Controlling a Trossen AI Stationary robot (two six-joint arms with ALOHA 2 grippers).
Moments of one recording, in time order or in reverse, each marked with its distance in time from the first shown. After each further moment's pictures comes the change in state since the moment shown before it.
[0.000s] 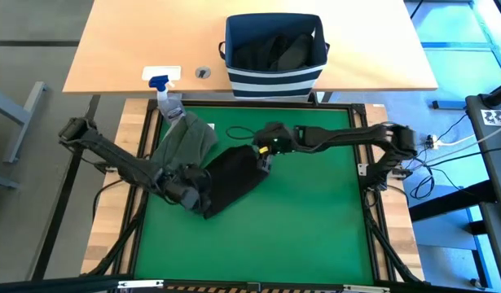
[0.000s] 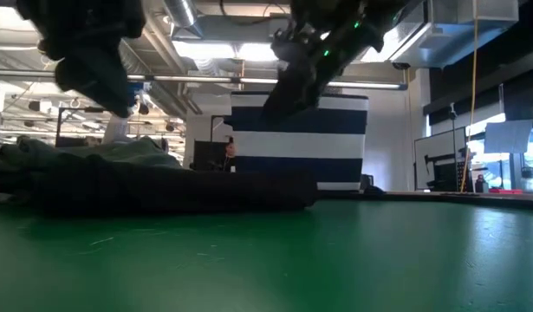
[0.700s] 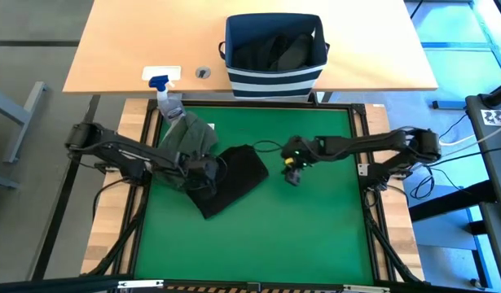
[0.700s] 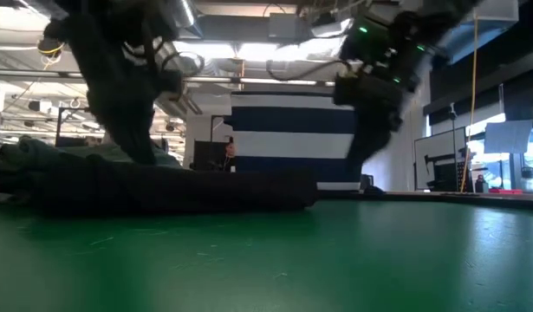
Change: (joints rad) left arm 0.367 0.127 -0.111 0.185 0.242 0.545; right arm 0.000 -0.226 -0.374 -0.139 -0.125 0.185
